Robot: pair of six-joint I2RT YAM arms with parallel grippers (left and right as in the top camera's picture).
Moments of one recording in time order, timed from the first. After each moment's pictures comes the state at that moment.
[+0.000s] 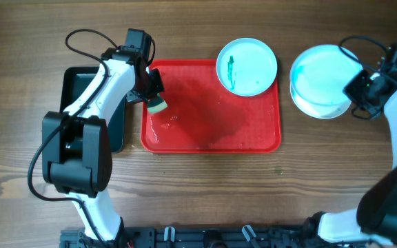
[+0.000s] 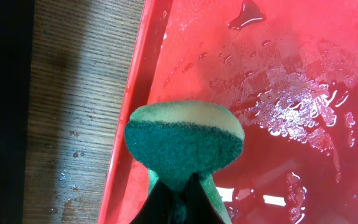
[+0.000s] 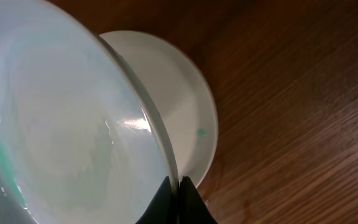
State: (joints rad) left arm -0.19 1.98 1.45 -0.86 0.06 -0.46; right arm -0.38 1.66 1.24 -0.75 -0.04 0.41
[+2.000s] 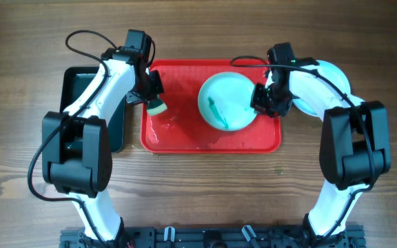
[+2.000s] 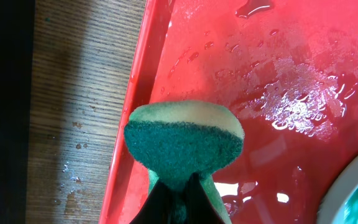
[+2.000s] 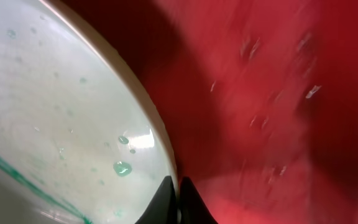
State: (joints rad) left arm -0.19 1.98 1.45 -0.88 0.06 -0.46; right arm 0.18 2.01 1.33 -0.87 -0.28 0.43
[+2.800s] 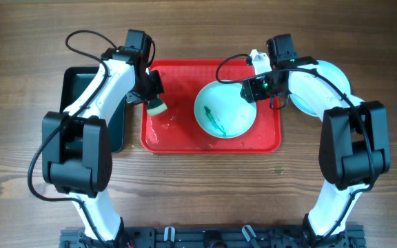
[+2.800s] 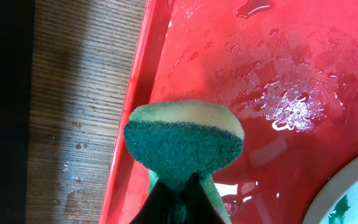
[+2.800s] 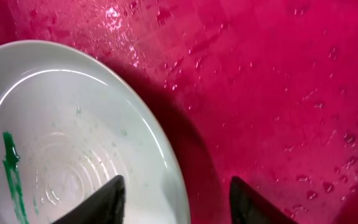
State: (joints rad) left arm -0.19 1.98 1.45 -0.88 0.06 -0.46; right arm 0.19 2.01 1.34 -0.60 -0.30 -0.11
